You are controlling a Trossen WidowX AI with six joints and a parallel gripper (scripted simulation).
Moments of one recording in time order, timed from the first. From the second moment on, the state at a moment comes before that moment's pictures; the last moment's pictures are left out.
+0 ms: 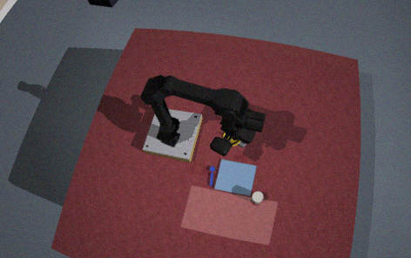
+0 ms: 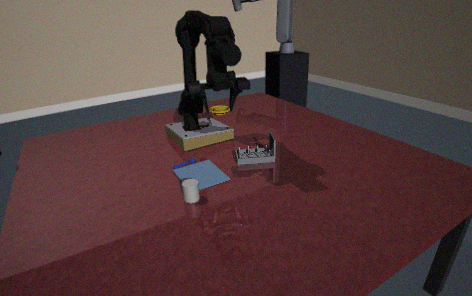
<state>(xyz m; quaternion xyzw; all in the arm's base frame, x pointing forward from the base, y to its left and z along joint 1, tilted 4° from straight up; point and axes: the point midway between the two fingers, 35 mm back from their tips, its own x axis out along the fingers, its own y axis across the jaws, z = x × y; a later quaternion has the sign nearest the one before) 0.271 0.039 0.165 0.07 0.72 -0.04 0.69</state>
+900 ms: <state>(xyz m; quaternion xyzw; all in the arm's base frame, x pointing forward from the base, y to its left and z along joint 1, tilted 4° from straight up) 0.277 0.084 0.111 0.12 0.69 0.15 0.69</state>
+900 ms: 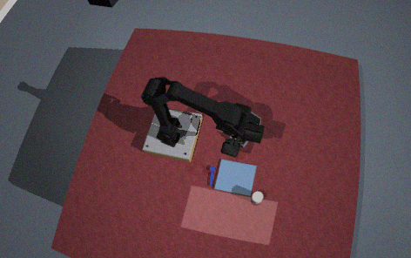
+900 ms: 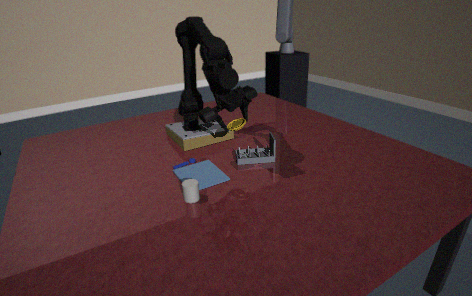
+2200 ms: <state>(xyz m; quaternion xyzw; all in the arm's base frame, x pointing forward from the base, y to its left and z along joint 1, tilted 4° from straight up) 0.286 0.091 0.050 0.07 0.31 0.55 0.77</state>
